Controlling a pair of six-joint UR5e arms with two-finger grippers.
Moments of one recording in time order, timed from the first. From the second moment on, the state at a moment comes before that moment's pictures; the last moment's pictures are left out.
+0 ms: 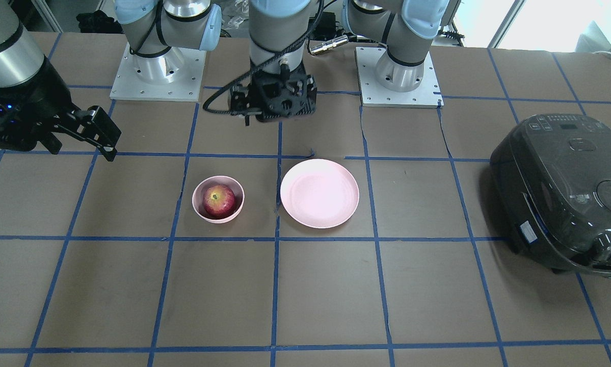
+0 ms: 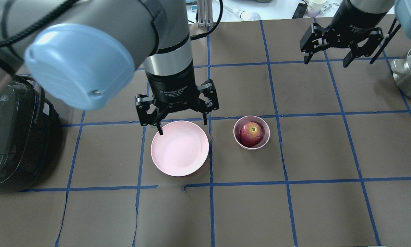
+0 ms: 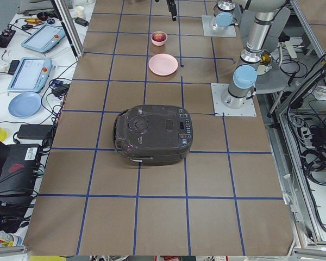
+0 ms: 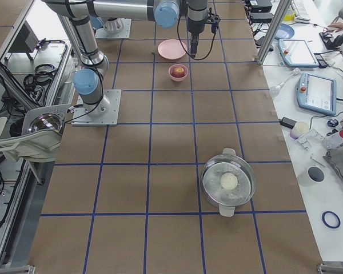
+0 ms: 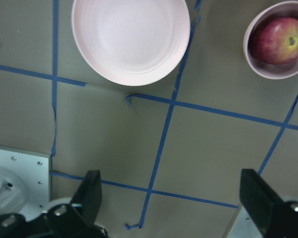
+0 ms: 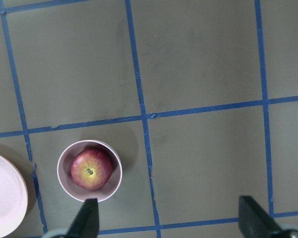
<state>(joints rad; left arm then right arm) -1.94 -1.61 -1.45 -1.83 1.51 -0.56 1.49 -1.52 1.53 -1.60 -1.53 0.02</state>
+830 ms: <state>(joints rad) -1.65 -1.55 -1.46 -1.67 1.61 -0.06 1.55 -1.54 1.54 -1.60 -1.54 0.02</state>
